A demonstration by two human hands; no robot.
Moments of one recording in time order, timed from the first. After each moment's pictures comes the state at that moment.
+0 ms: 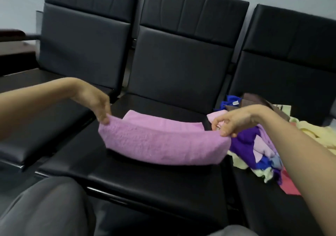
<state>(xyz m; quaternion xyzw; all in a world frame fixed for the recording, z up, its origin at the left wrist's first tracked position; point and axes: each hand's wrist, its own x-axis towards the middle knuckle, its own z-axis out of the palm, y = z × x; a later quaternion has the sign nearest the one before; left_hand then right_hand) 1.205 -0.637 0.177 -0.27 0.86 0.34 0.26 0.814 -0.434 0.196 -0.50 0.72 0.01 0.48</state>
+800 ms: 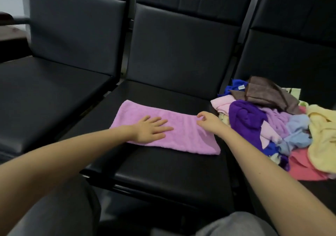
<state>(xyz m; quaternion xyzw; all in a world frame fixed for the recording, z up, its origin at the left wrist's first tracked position) 1.083 -0.579 0.021 -0.23 0.96 0.10 0.09 0.862 -0.464 0.073 -0.50 0.83 -0.18 0.16</state>
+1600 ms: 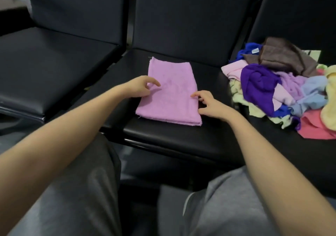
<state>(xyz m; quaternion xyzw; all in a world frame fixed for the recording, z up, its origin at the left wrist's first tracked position) 1.133 -0.574 0.048 -0.37 0.88 0.30 -0.10 0.902 -0.421 0.033 -0.60 0.72 -0.19 0.28</state>
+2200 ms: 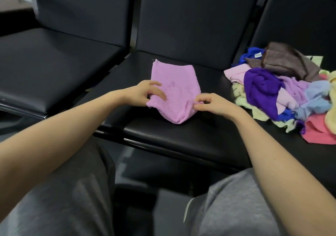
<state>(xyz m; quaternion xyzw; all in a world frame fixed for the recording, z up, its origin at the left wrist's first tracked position) 1.155 -0.567 0.035 -0.17 0.95 0.26 -0.06 0.909 -0.424 0.050 -0.64 0.67 -0.23 0.29</state>
